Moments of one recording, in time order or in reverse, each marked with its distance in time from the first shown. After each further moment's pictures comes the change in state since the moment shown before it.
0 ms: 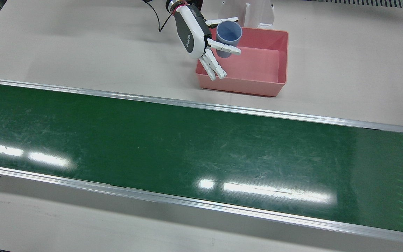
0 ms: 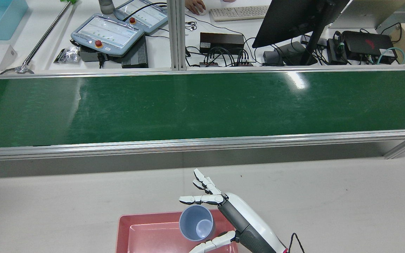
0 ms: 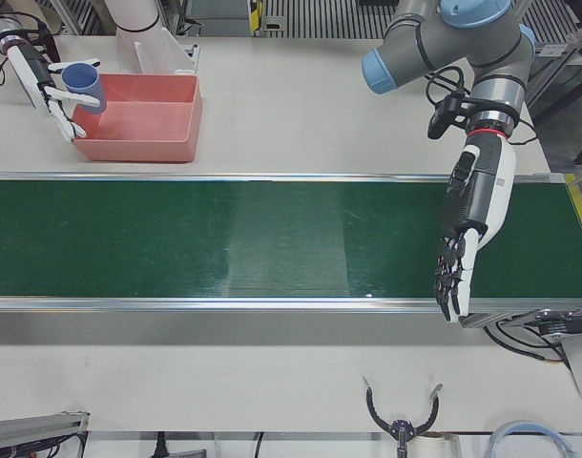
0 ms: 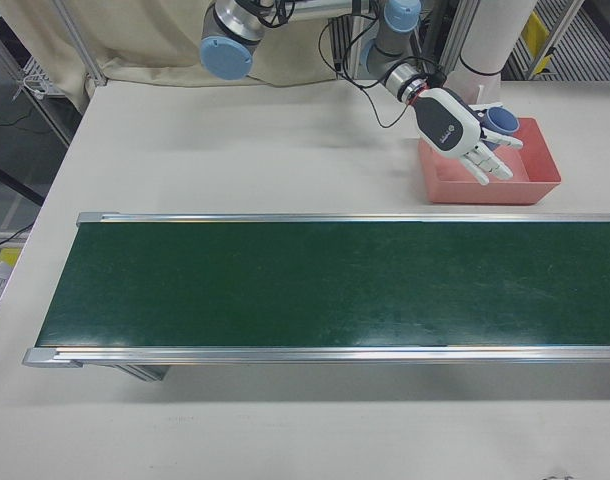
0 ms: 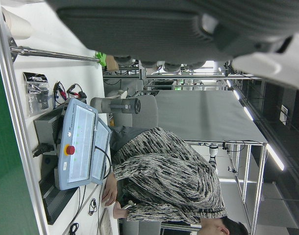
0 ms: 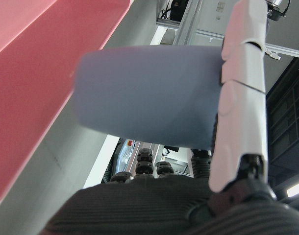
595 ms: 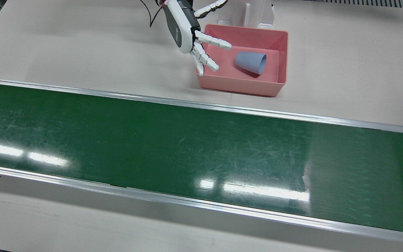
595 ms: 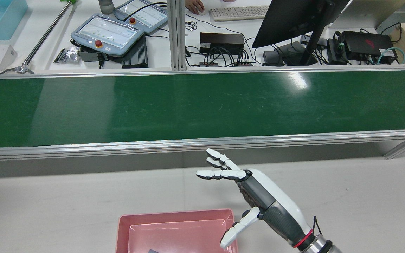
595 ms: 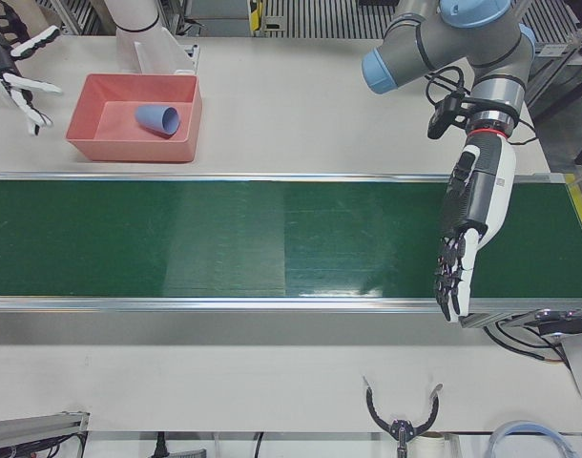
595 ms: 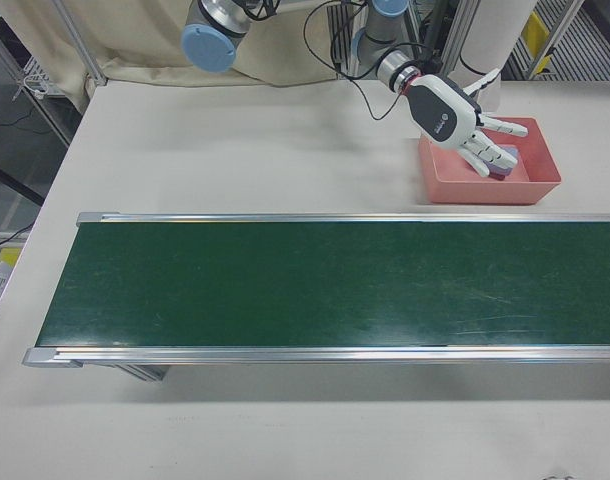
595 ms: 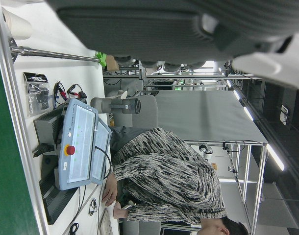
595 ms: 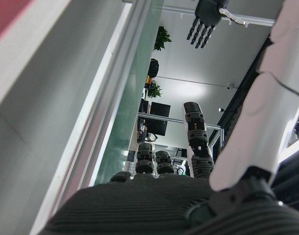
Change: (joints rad) left arm 0.000 0.000 0.000 0.000 0.000 0.000; right arm 0.063 -0.090 0.145 -0.007 -0.012 0.085
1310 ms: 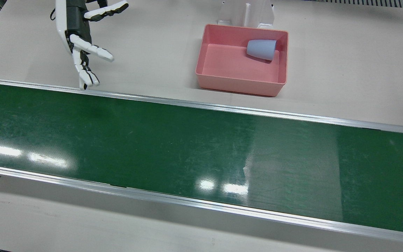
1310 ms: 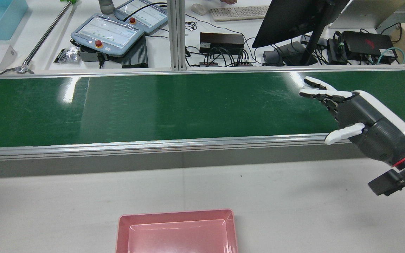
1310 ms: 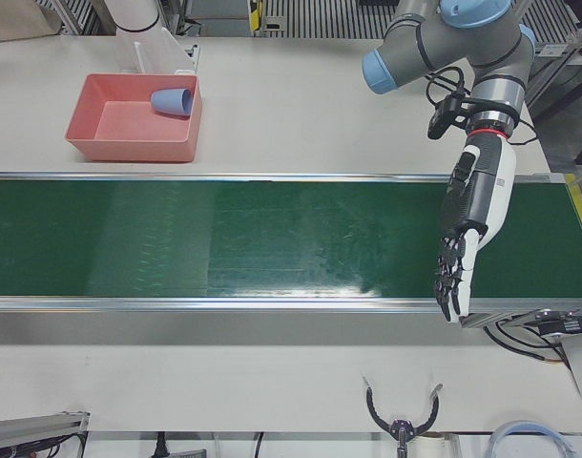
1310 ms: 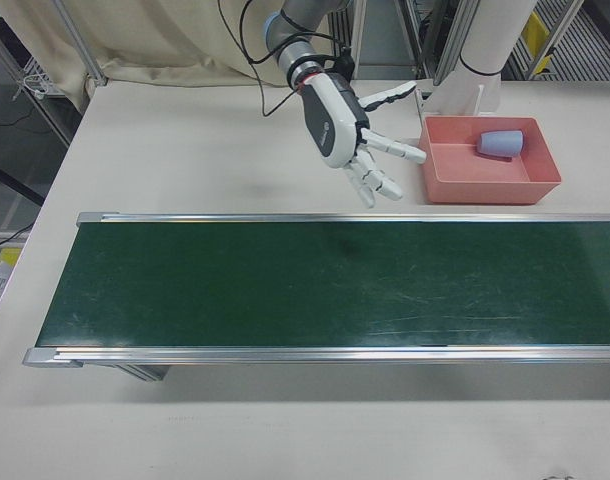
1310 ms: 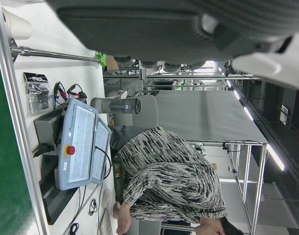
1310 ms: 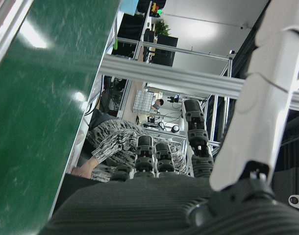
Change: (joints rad) left arm 0.000 0.000 0.001 -0.001 0.000 0.000; right arm 0.553 -0.315 0.065 -0.145 -0.291 0.457
